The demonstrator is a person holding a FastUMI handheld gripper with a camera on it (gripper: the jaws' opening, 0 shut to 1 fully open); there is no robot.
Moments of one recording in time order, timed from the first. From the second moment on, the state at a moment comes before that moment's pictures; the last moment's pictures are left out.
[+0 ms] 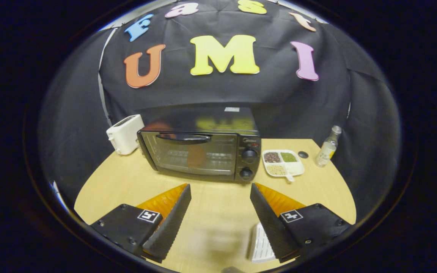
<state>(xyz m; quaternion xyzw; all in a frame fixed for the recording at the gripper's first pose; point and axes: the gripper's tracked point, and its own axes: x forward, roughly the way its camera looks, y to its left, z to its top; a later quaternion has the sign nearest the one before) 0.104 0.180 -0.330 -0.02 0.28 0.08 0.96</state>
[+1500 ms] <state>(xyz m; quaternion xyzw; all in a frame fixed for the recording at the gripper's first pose) -0.022 -0.103 -0.057 -0.01 0.02 0.03 1.00</state>
